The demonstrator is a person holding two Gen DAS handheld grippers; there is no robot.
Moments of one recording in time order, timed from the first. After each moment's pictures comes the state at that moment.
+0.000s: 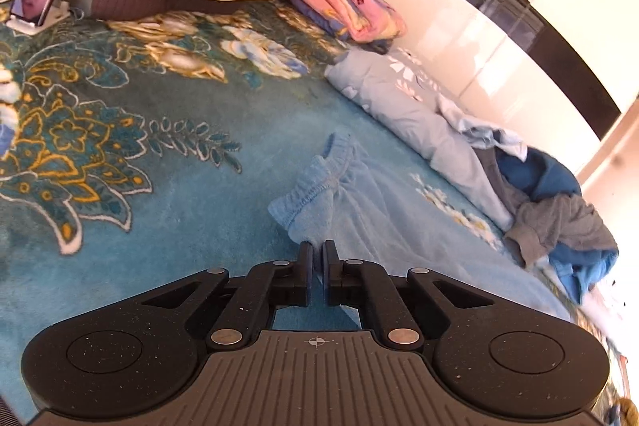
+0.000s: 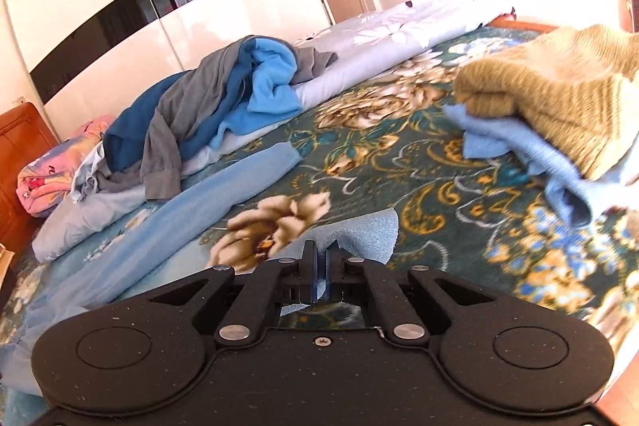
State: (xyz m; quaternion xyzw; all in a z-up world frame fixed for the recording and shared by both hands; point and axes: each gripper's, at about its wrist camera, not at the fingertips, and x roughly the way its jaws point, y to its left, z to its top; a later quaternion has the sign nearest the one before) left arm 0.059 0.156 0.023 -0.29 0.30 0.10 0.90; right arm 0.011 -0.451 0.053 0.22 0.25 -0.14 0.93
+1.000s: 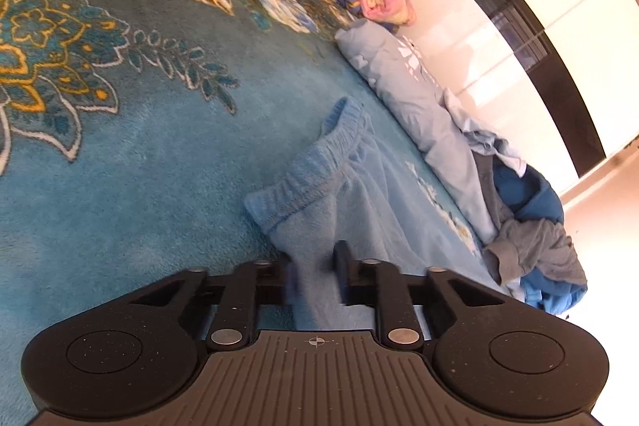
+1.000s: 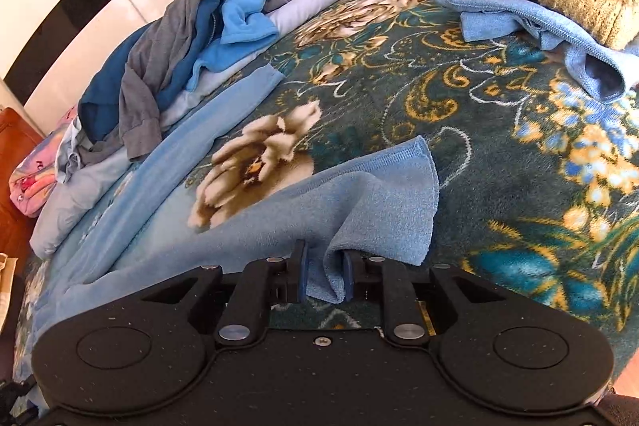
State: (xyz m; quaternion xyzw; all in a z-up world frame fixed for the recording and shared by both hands) left arm 0.083 0.172 -0.026 -0.40 0.30 0.06 0.87; right arm 0.032 -0.436 0.003 0.30 0.32 -0.14 0.89
